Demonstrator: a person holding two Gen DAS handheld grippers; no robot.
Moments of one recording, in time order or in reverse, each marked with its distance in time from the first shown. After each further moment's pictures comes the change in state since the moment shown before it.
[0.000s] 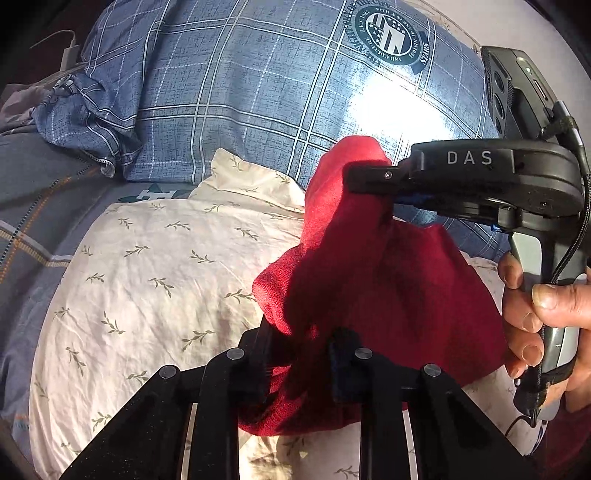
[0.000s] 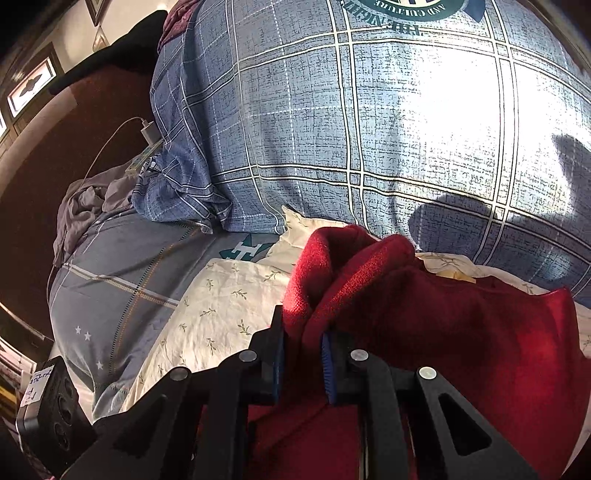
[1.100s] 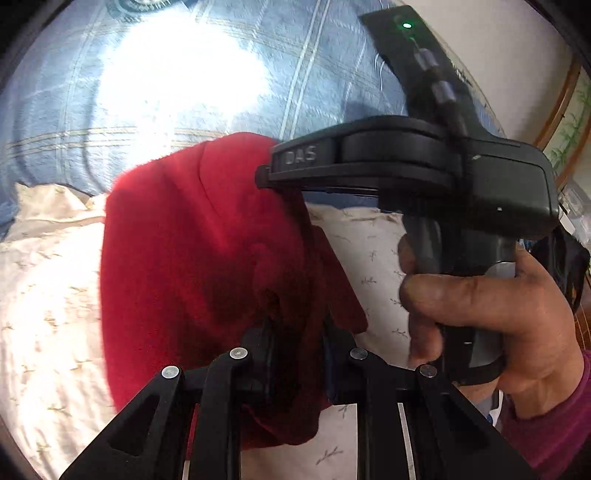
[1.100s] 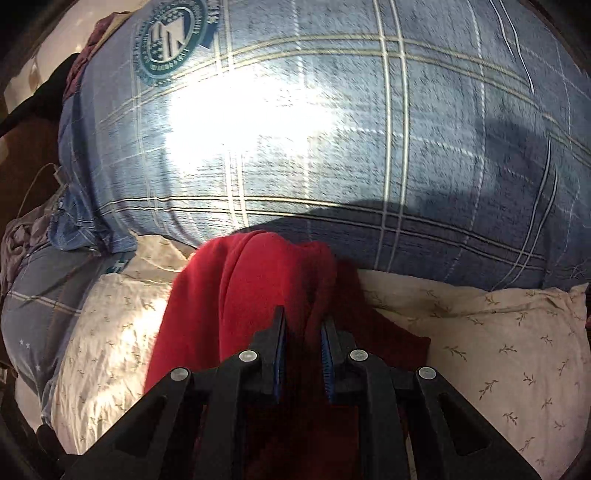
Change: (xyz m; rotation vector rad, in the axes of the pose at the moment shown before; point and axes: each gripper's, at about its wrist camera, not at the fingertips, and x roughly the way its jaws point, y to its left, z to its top) left arm 0.061 -0.209 0.001 0.198 0.163 -0.273; right arm -0.088 -0.184 -0.031 0.152 -0.038 -0.281
